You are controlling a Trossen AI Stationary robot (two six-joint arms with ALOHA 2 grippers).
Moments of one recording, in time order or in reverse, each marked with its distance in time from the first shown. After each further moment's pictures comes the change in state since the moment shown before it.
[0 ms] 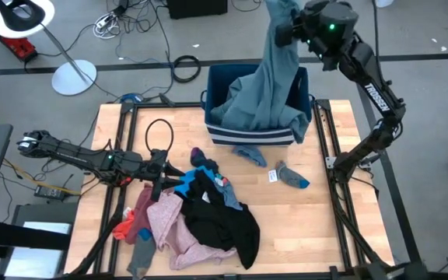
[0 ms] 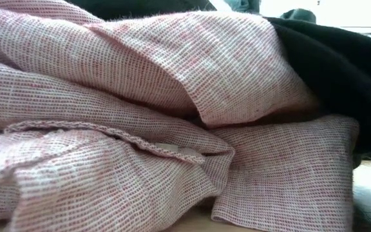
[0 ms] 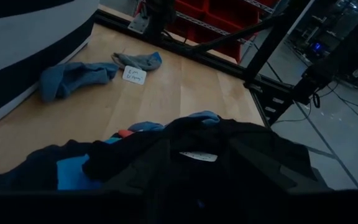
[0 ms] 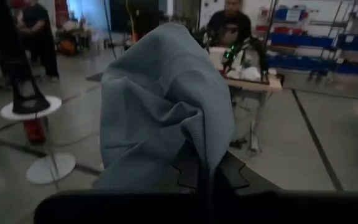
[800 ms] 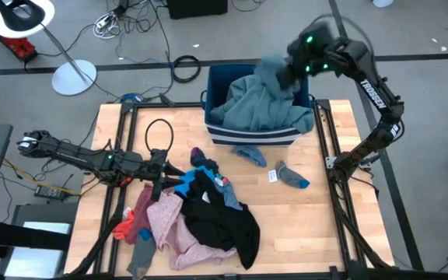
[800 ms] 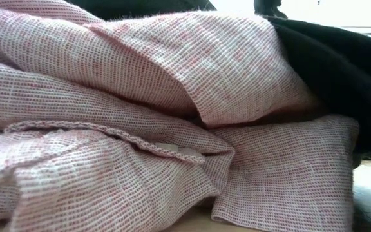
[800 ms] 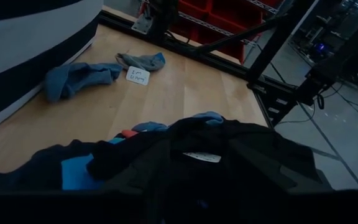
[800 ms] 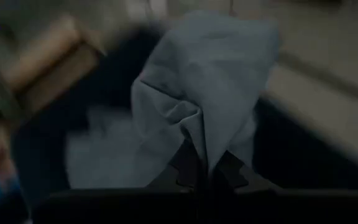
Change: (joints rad) left arm 0.000 0.000 0.000 -0.004 -0.016 0.000; right arm -0.089 -0.003 -0.113 -0.627 -0.629 0.136
